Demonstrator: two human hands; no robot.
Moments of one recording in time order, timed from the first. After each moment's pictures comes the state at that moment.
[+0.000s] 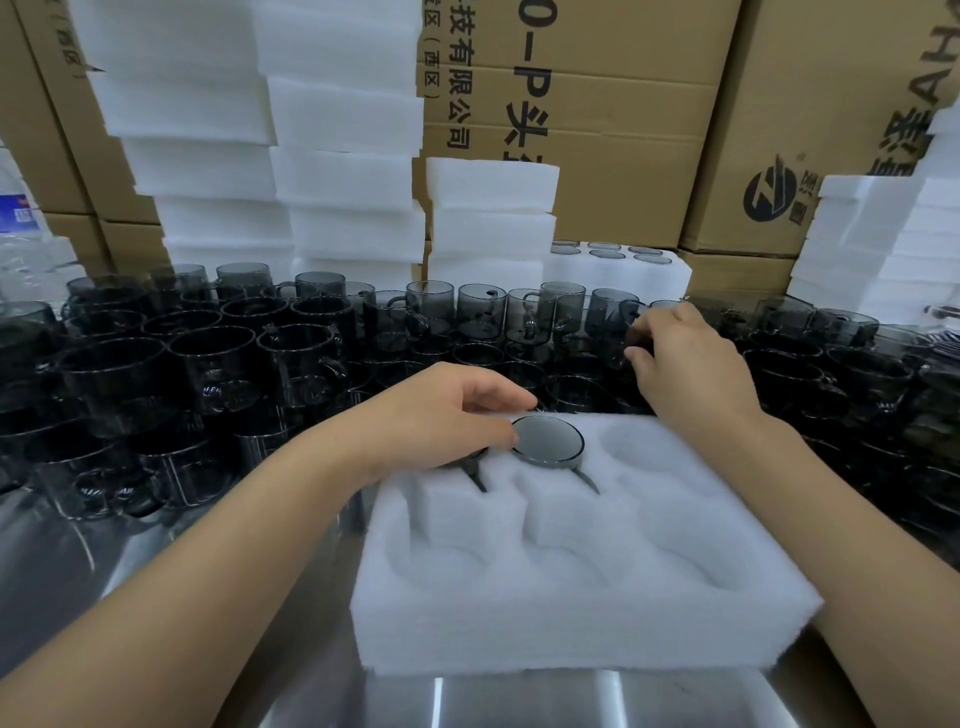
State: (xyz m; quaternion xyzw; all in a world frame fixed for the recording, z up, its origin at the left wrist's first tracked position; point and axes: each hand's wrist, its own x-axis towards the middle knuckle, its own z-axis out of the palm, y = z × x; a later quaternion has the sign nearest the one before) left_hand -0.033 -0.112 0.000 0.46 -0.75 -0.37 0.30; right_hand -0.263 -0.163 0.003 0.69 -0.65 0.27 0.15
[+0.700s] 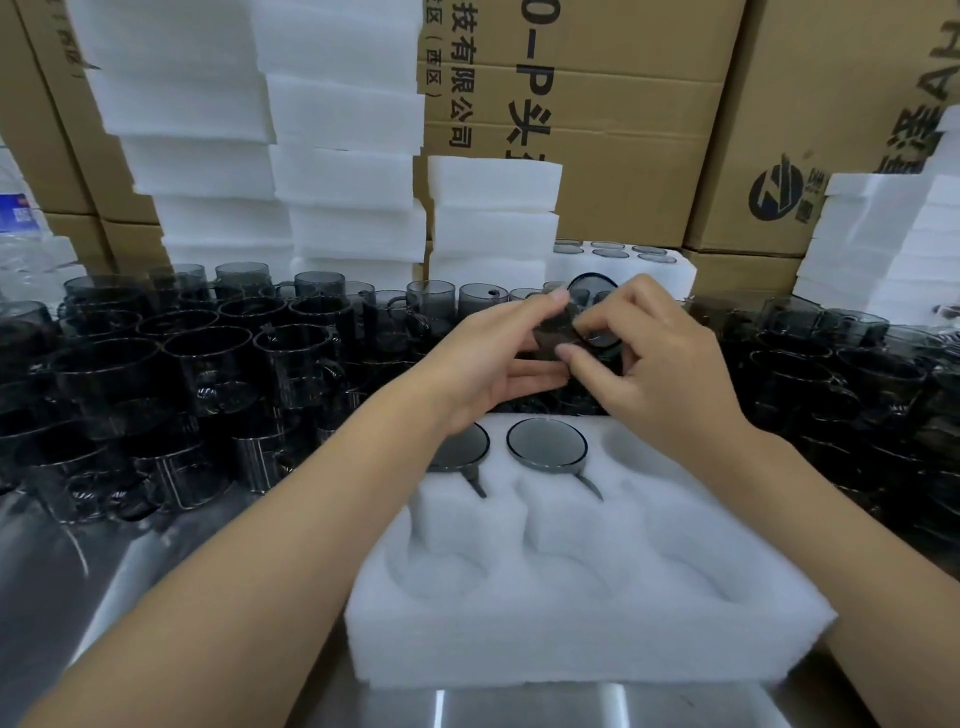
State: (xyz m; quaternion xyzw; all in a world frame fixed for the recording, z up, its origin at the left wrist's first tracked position) left_hand -0.079 -0.149 0.019 0.36 -0.55 -0.59 0.48; right_hand -0.235 -0.137 0.006 0.78 -0.37 0.48 0.17
